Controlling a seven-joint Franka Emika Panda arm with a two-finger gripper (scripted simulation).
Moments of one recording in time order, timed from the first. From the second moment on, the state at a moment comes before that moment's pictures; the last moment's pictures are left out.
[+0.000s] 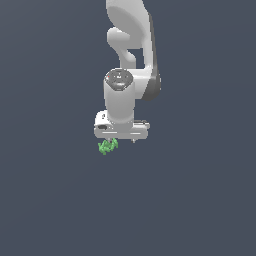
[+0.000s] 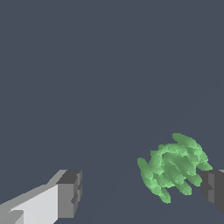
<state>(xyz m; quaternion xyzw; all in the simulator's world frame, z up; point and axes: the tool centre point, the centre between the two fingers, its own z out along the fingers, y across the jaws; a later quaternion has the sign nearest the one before) 0.004 -0.027 0.145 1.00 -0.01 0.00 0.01</state>
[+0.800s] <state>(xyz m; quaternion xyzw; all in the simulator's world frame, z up) 0.014 -0.032 0.172 1.00 -0.03 0.02 0.00</state>
